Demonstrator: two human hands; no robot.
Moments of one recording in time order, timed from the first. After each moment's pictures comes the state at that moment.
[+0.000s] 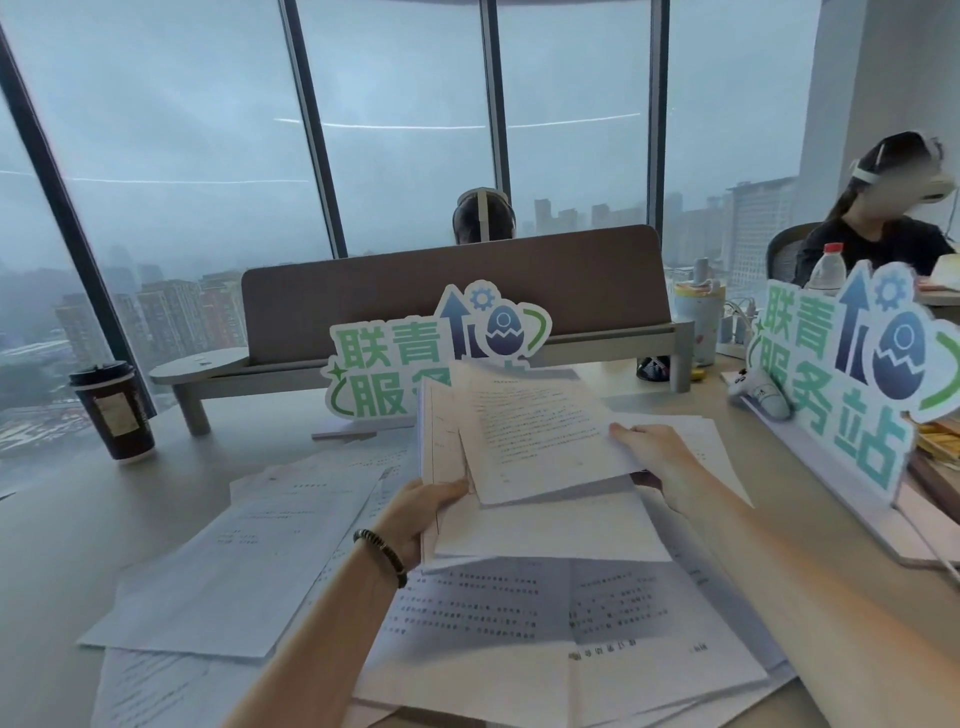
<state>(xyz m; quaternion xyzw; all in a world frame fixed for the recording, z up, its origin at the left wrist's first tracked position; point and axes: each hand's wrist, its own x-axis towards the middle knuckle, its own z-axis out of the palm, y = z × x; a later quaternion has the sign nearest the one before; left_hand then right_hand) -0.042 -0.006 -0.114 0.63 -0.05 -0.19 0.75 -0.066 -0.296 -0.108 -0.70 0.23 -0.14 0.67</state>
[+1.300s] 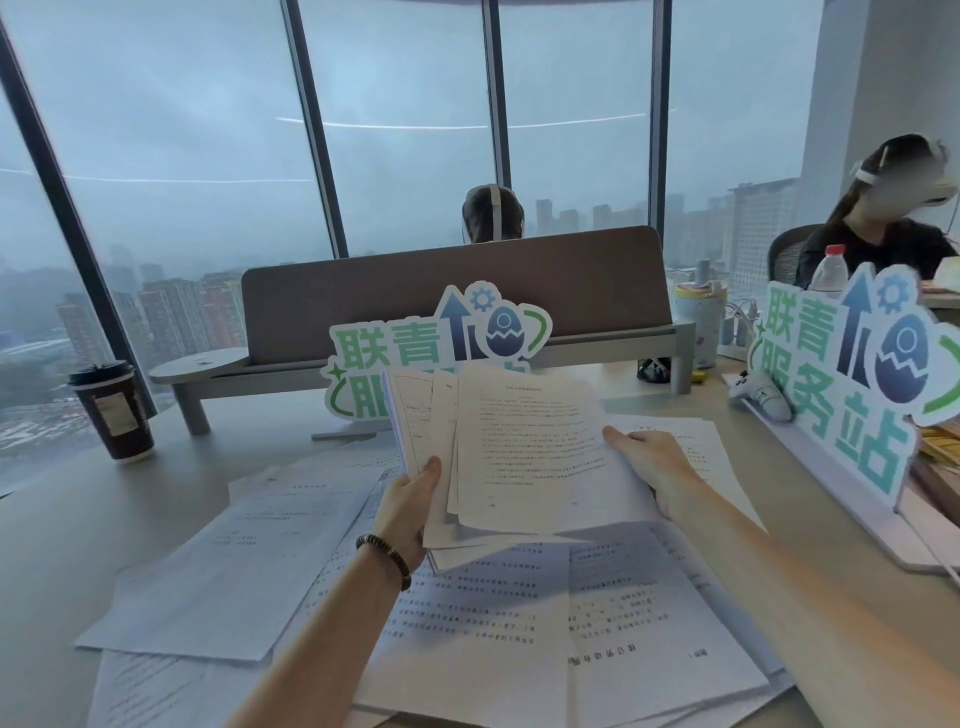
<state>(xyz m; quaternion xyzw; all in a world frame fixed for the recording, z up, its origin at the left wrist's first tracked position) -0.042 -0.011 -0.112 0.65 0.03 -0.07 0.76 -0.065 -0.291 -0.115 -0.73 0.22 -0.15 0.63</state>
